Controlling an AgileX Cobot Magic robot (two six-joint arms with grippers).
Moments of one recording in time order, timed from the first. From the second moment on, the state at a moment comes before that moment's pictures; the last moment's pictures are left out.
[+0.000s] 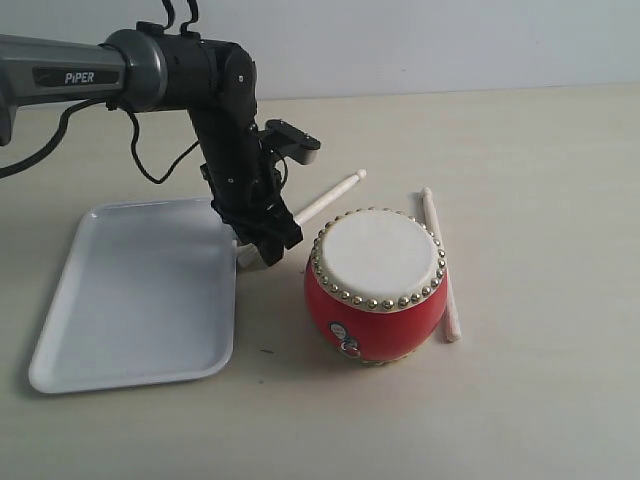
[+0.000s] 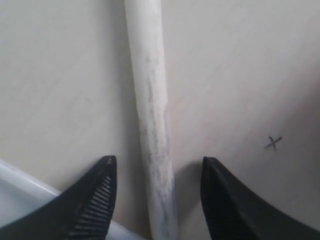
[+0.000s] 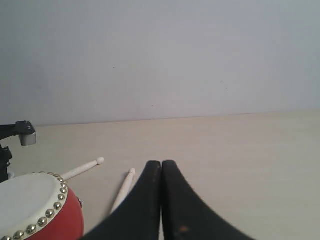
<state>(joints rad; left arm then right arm) -0.55 2.34 -1.79 -0.13 1.05 0.43 0.17 0.01 0.00 0.00 0.16 0.11</state>
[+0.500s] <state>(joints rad) -0.55 2.34 -1.79 -0.11 1.05 0.43 0.17 0.01 0.00 0.00 0.16 0.11</state>
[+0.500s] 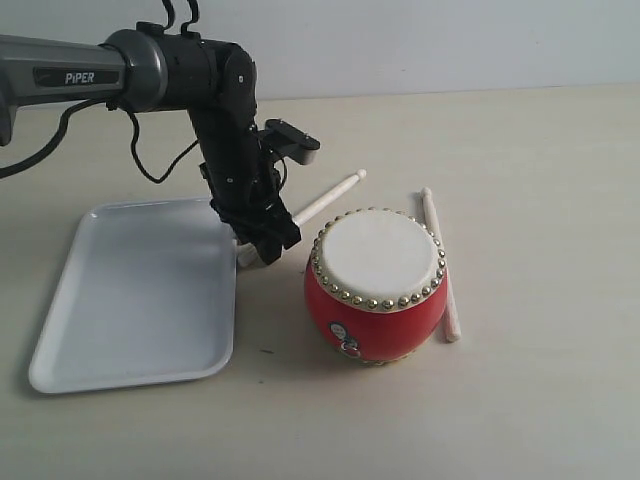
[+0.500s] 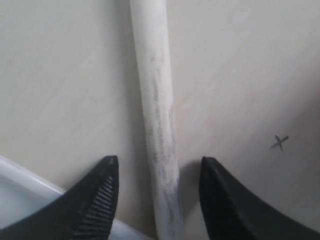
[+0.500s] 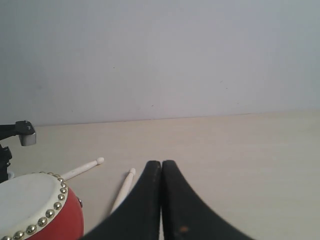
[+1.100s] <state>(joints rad) -0.54 2.36 -1.81 -0.09 1.05 0.43 0.17 0.01 0.00 0.00 0.16 0.11</state>
